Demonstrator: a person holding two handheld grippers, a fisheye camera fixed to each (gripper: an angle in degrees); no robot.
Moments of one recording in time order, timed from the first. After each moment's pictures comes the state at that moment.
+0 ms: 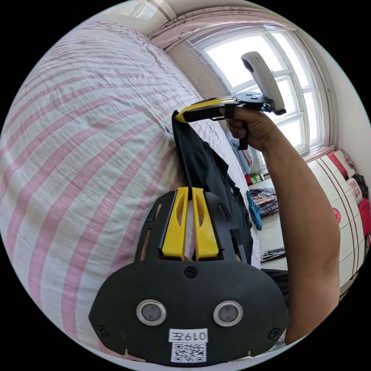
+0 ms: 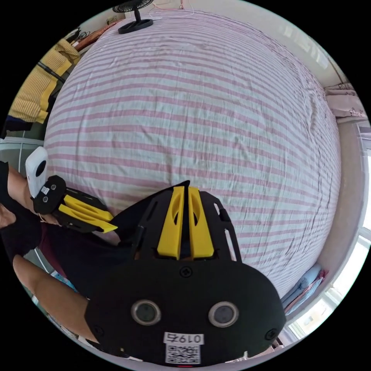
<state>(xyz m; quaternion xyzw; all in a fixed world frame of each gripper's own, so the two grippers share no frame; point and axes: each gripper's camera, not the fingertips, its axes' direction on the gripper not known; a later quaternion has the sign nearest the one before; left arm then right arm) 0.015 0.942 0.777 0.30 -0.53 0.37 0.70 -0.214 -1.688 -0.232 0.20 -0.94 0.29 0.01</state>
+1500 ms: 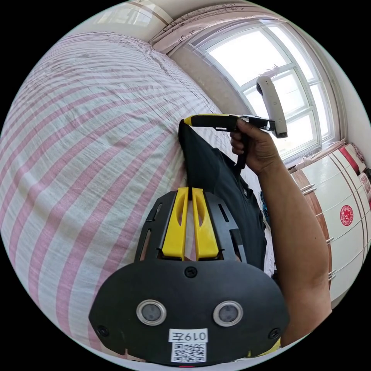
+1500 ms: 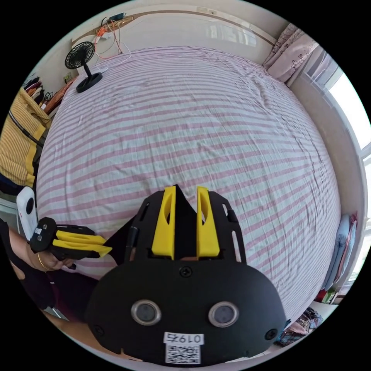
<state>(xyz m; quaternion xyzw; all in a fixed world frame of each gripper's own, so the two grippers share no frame) 0.020 0.962 0.799 0.32 -0.57 0.37 0.67 -0.255 -1.621 -0.285 0.03 -0.91 0.41 -0.06</state>
